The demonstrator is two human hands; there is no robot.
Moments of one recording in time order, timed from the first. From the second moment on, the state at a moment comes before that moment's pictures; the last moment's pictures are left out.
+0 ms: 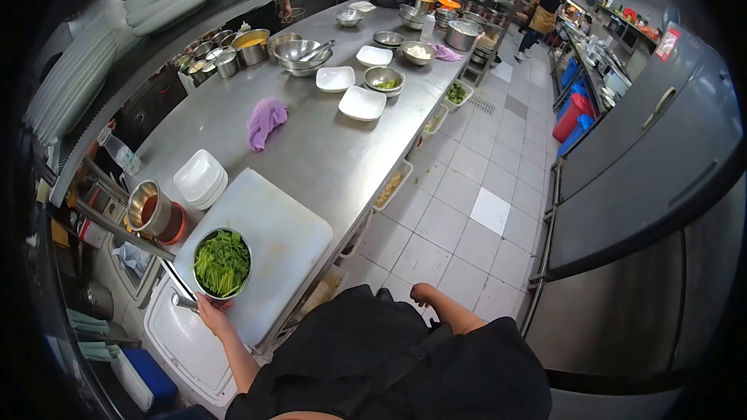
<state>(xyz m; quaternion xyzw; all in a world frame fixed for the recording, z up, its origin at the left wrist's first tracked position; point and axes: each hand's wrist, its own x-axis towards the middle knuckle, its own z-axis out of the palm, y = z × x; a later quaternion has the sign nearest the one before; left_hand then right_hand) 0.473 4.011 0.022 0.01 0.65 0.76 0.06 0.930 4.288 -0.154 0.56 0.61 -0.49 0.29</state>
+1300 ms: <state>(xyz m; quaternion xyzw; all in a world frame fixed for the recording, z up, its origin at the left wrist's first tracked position) 0.477 4.014 0.029 0.01 0.66 0.75 0.07 0.924 4.287 -0.151 0.54 0.60 -0.50 0.31</state>
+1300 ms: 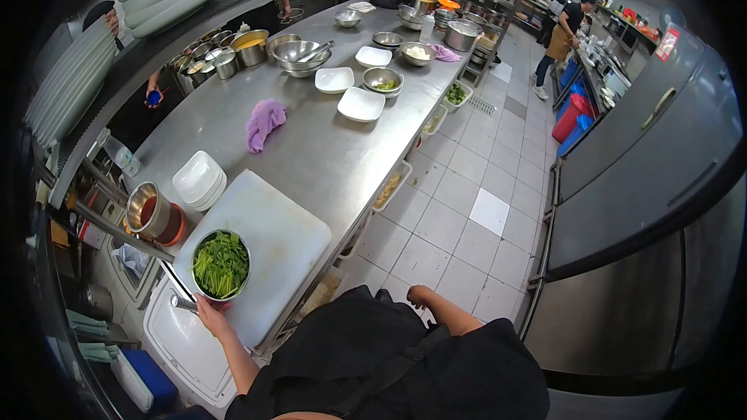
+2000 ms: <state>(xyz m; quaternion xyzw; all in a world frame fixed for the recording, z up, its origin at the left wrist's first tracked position) 0.475 4.012 0.027 0.02 0.66 0.75 0.09 0.926 4.286 -0.155 0.53 0.61 -0.49 0.31</state>
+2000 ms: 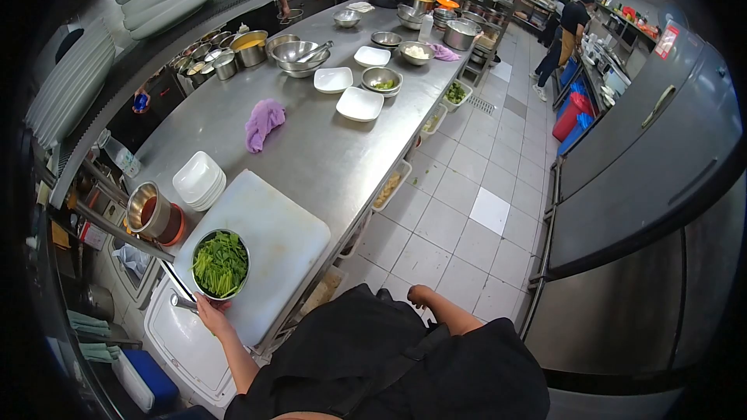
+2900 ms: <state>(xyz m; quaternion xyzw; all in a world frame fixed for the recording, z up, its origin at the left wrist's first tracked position) 0.471 4.009 0.023 0.04 0.67 0.73 0.09 0.923 4.286 -0.164 0.52 0.62 -0.49 0.32</state>
